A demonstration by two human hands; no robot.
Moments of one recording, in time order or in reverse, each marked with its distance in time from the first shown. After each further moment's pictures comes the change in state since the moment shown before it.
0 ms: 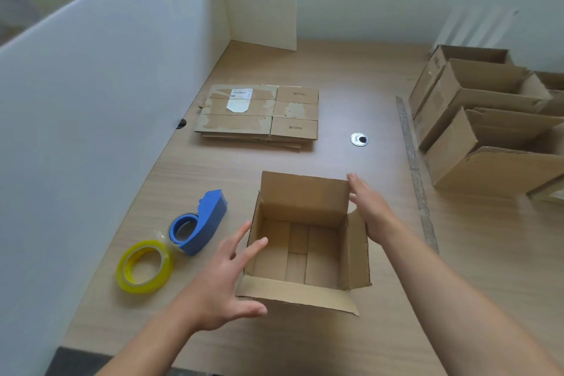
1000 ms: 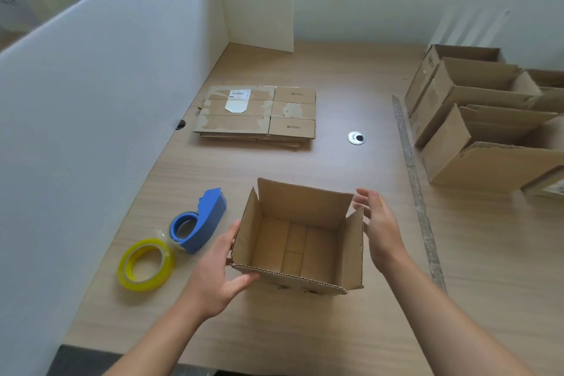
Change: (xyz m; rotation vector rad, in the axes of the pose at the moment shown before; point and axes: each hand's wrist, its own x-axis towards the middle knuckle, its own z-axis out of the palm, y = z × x) left_hand -0.001 -0.013 0.022 -0.406 0.270 -0.195; right_hand -0.042 0.044 -0.004 0.067 0.228 -0.315
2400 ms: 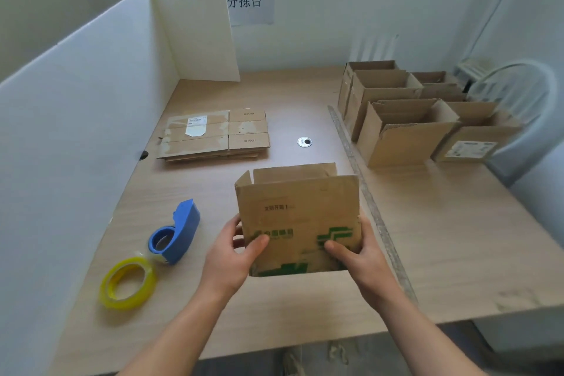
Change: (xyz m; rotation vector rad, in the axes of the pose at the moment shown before) left_hand -0.026 0.080 0.029 -0.280 0.036 -0.031; right_hand -0.158 0.006 -0.046 0.164 -0.117 -0.145
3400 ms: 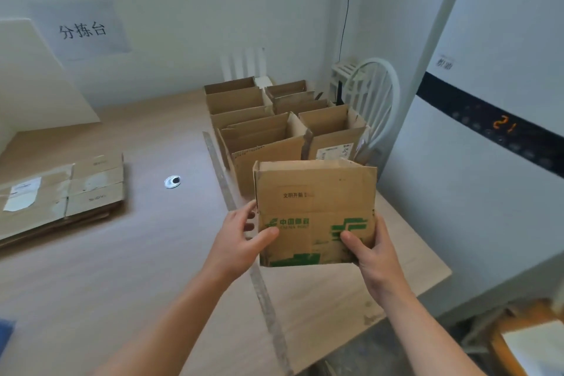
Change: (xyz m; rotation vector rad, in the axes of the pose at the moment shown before) left_hand 0.070 0.128 0.320 0.253 -0.459 0.178; right_hand 0.008 -0.031 -0.318 0.082 0.468 -0.087
